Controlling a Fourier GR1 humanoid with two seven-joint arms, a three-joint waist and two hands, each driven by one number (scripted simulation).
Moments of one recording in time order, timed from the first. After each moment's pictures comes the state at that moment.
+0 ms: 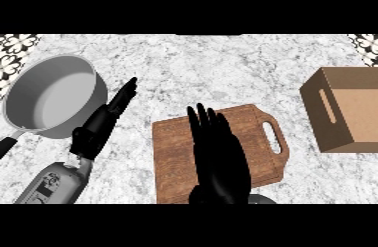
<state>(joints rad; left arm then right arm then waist) -0.27 0.41 -0.41 -1.50 0.21 0.14 0.02 -0.39 -0.02 0.71 -1.81 0.87 0.27 1.05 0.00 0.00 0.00</state>
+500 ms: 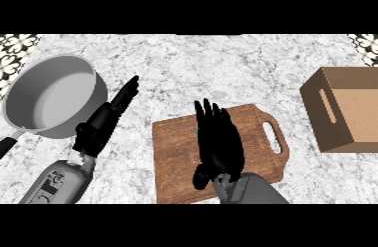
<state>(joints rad) -0.27 0.35 -0.35 -1.49 0.16 0.09 0.05 -0.41 -0.01 0.65 -1.60 0.88 0.20 0.98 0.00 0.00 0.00</state>
